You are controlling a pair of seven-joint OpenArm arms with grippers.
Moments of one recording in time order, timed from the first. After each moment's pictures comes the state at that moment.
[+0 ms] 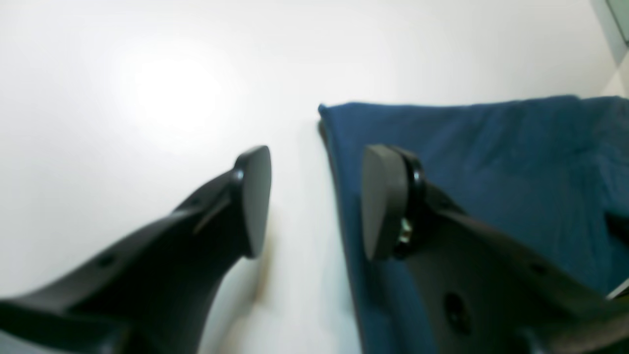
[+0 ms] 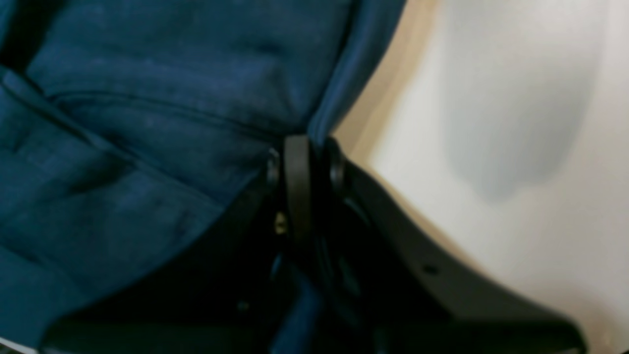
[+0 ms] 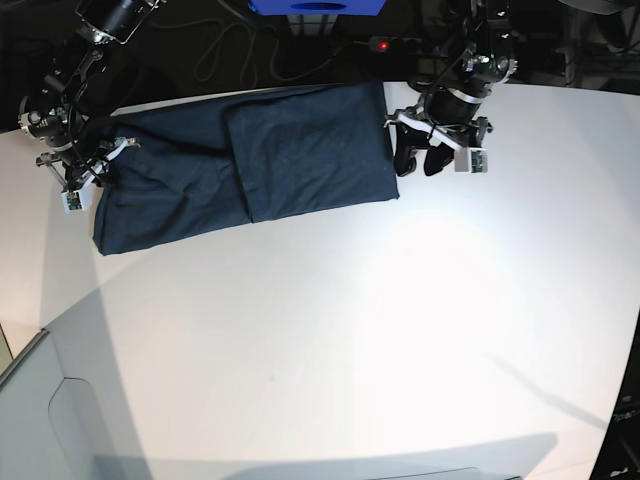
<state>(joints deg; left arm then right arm) 30.7 -4.3 -8.7 105.4 -26.0 -14.5 26.6 -10.0 3.4 40.1 90.0 3.2 46.5 -47.0</state>
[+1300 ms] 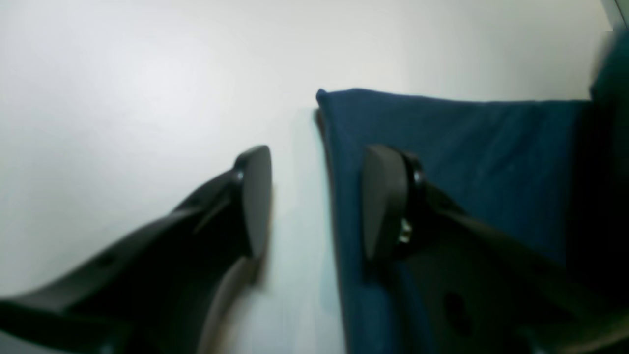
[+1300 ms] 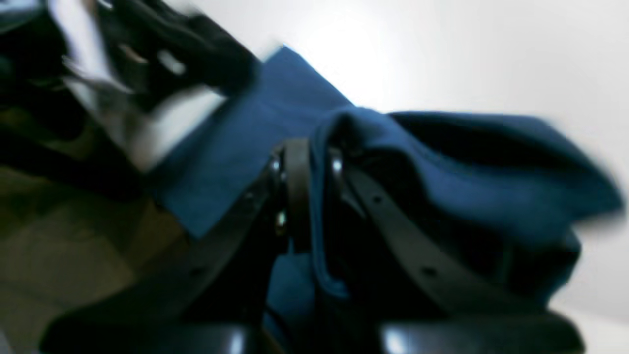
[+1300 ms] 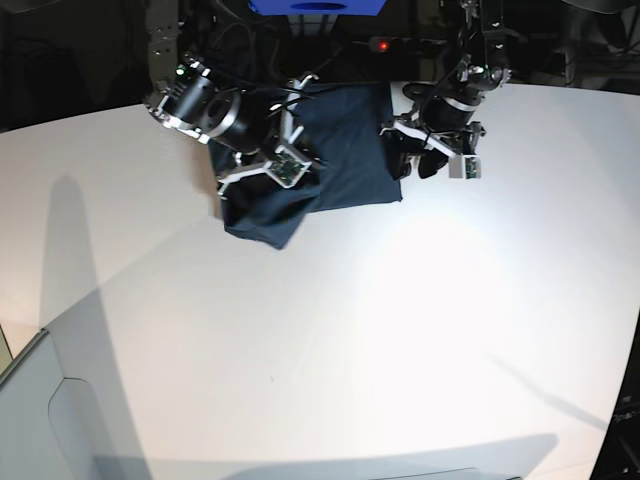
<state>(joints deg) 27.9 -3.6 -8.2 101.6 -26.0 -14.5 27.0 -20.9 -3.4 -8.7 120.3 7.3 46.7 -51.8</state>
